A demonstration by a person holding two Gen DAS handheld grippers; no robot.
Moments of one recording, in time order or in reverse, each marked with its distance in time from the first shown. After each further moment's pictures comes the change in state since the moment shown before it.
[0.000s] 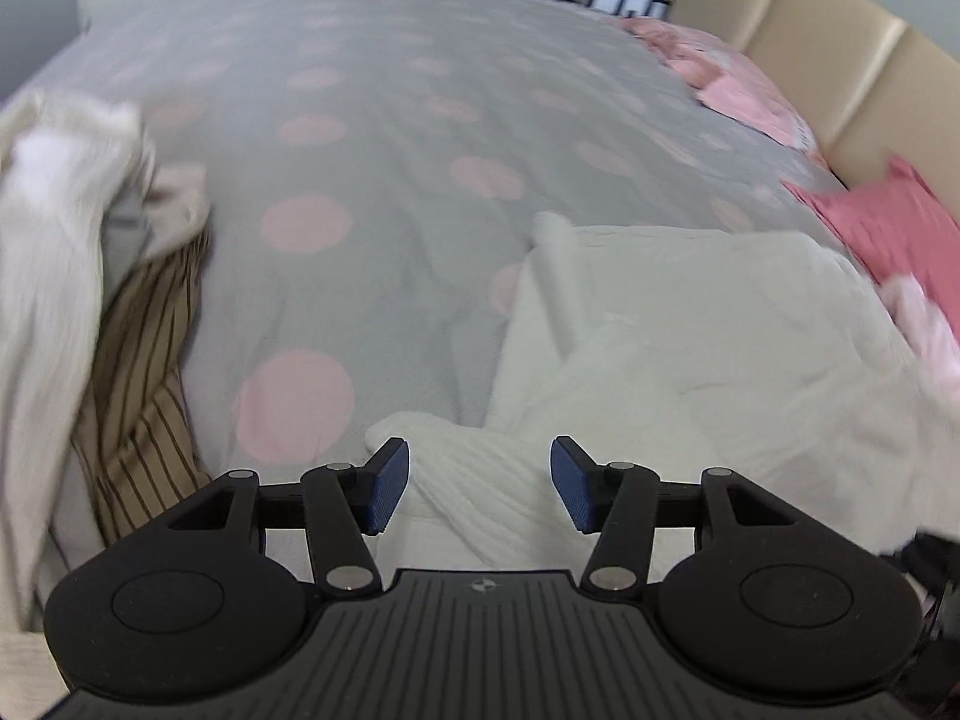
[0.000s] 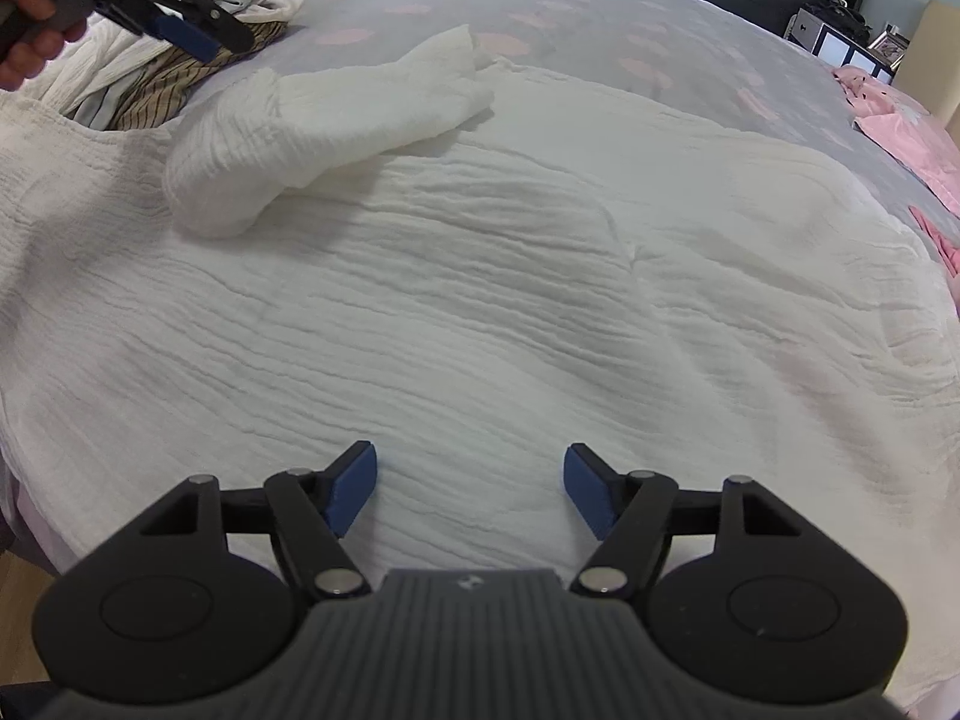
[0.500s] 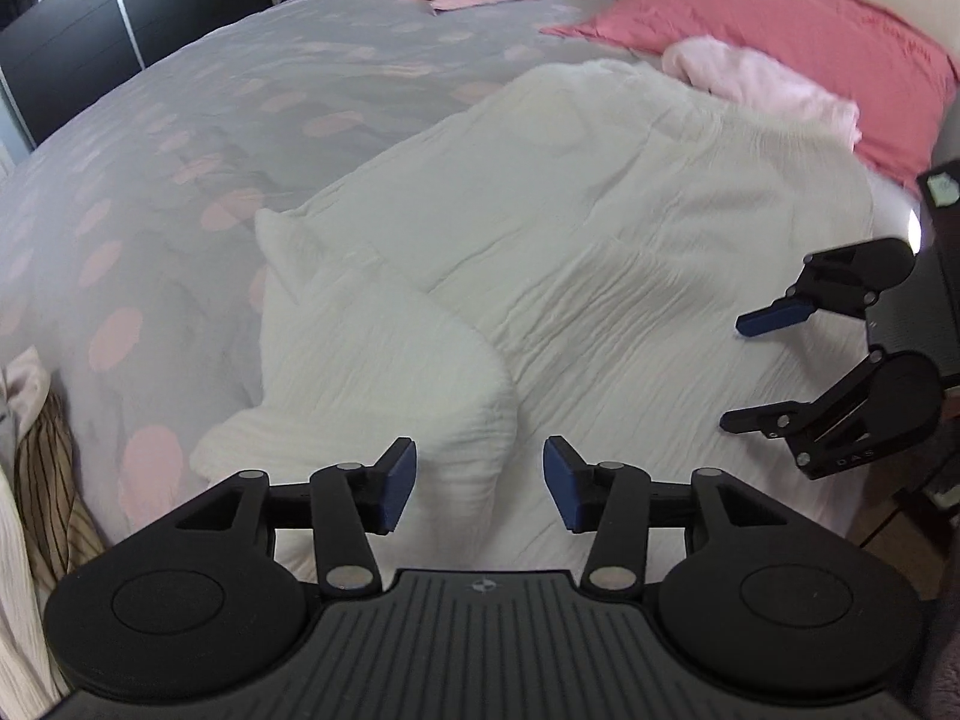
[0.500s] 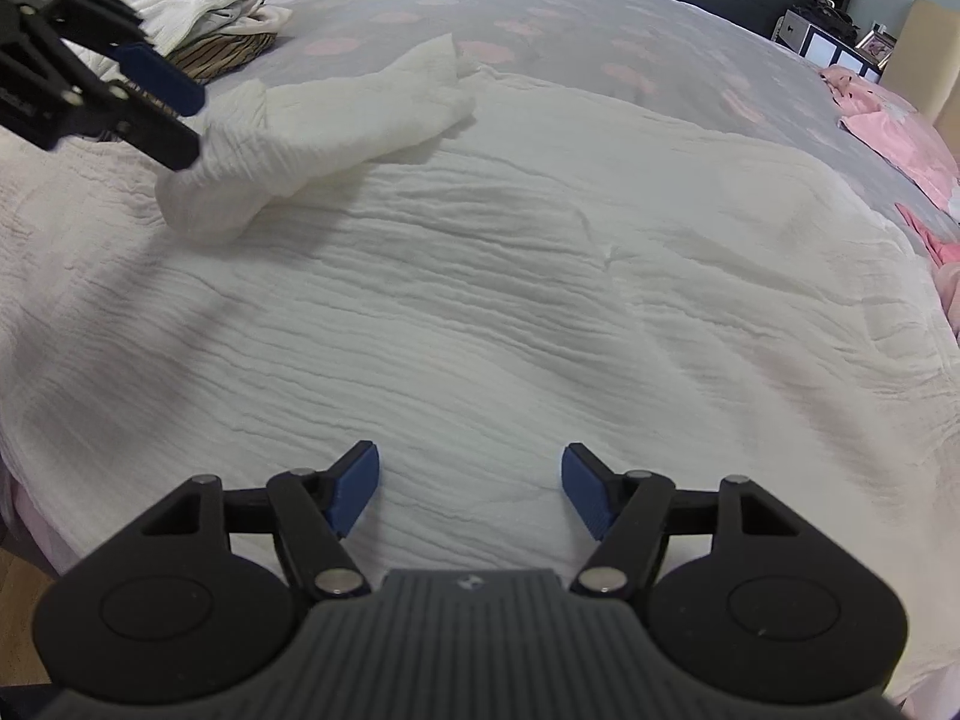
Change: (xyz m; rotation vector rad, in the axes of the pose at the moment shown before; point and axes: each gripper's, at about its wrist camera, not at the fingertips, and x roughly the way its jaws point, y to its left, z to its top) left arm -0.031 -0.118 -0.067 0.596 0.049 -0.072; right arm -0.009 -0.007 -0.004 0.018 -0.021 -0.009
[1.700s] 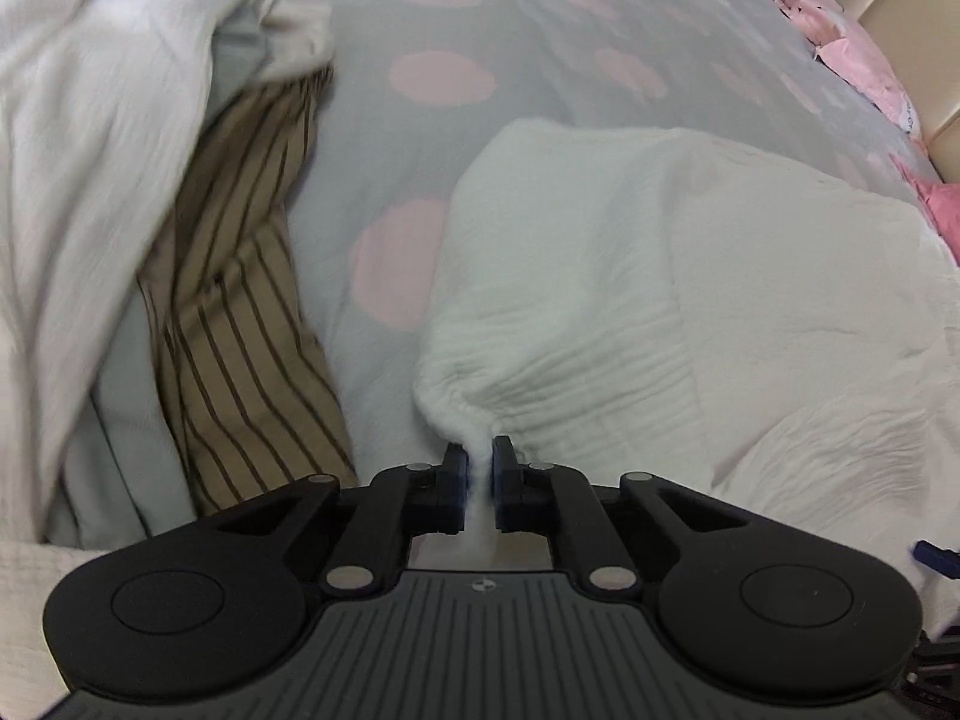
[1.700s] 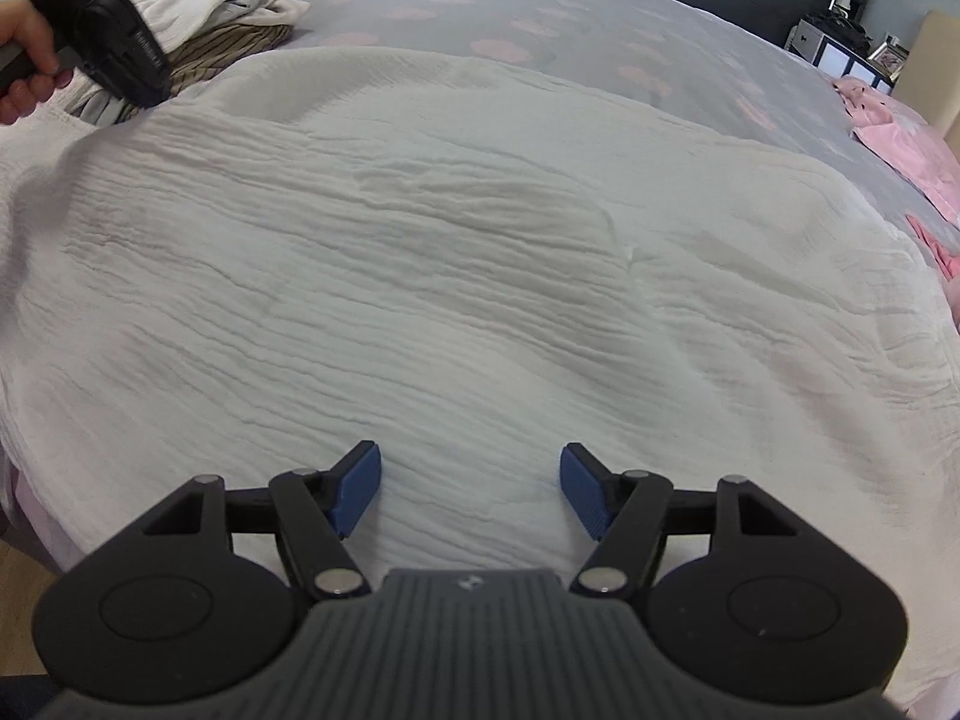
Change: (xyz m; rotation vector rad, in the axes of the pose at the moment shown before) left arm 0.033 0.157 -0.054 -0.684 0.131 0.160; right arm 0.007 0.009 -0.003 -0.037 -0.001 0.013
